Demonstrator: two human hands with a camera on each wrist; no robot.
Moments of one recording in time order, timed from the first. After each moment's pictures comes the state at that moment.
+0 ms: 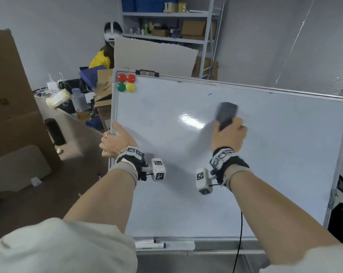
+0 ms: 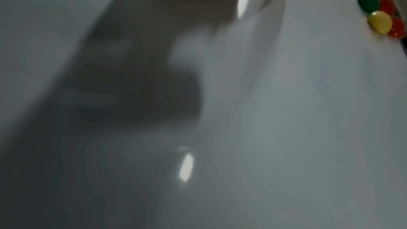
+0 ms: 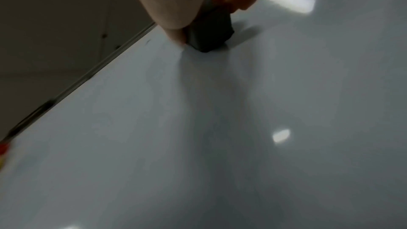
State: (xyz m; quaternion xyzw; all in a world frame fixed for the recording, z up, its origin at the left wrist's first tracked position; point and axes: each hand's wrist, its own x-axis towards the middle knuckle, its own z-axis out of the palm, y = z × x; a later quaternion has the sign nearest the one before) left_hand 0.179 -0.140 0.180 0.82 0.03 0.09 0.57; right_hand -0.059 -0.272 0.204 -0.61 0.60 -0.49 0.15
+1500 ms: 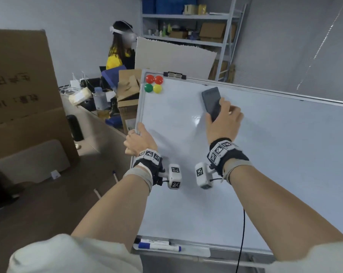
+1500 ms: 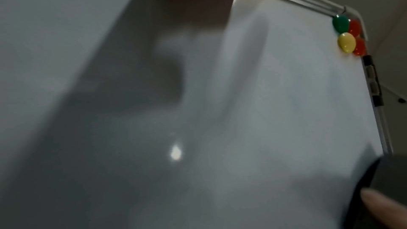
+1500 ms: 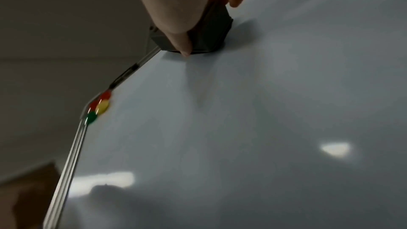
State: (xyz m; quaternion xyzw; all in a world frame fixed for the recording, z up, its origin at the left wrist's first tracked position) left_hand 0.185 -0.130 0.187 0.80 -0.03 -0.01 0.60; right_hand 0.022 -0.249 0.239 -0.74 0.48 -0.47 0.03
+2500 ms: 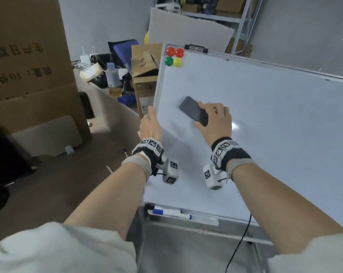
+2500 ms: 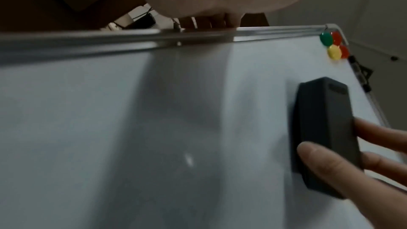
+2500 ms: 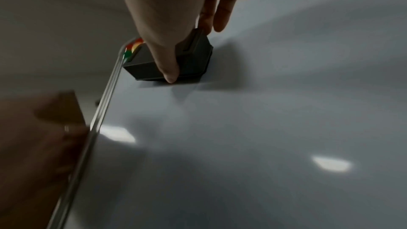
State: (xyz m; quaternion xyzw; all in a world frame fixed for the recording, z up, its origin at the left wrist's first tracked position) left_hand 0.202 -0.091 0.165 0.77 -0.13 -0.15 0.61; right_hand 0.047 -0.206 0.178 -0.87 0.35 -0.34 0.03
